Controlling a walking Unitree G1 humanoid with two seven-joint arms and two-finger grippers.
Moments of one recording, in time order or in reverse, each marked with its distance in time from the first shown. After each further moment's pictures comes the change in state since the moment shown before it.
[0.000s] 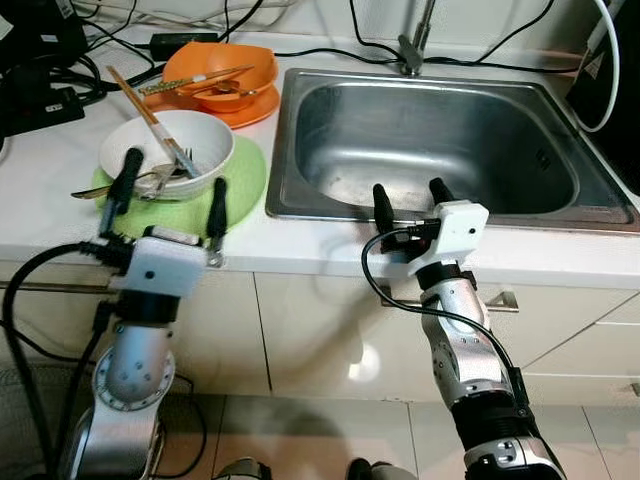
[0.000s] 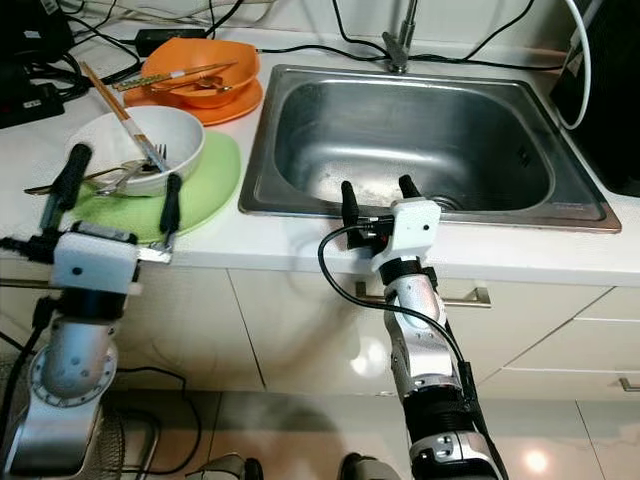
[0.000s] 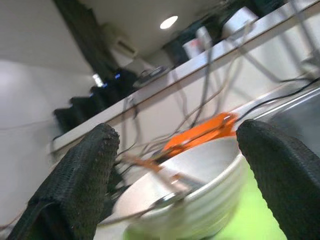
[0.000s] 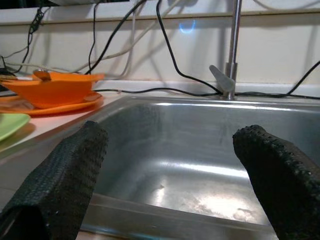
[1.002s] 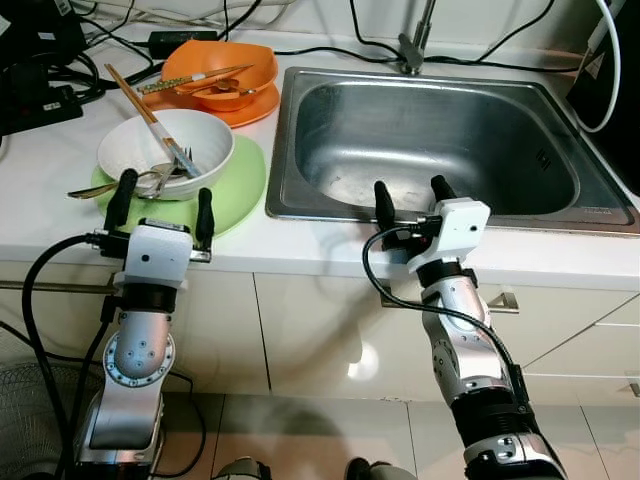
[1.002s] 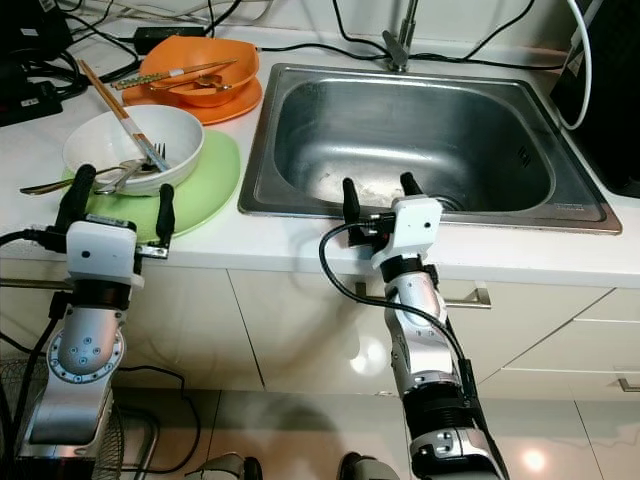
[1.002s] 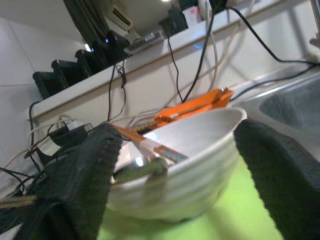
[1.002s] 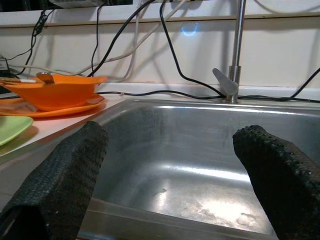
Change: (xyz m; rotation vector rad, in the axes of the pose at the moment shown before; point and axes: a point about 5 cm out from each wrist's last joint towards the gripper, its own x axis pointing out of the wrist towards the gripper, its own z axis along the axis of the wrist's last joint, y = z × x) left arm 0.019 -0.017 -0.027 -0.105 0.093 -0.015; right arm 0.002 0.000 0.003 -0.003 -0.018 0.000
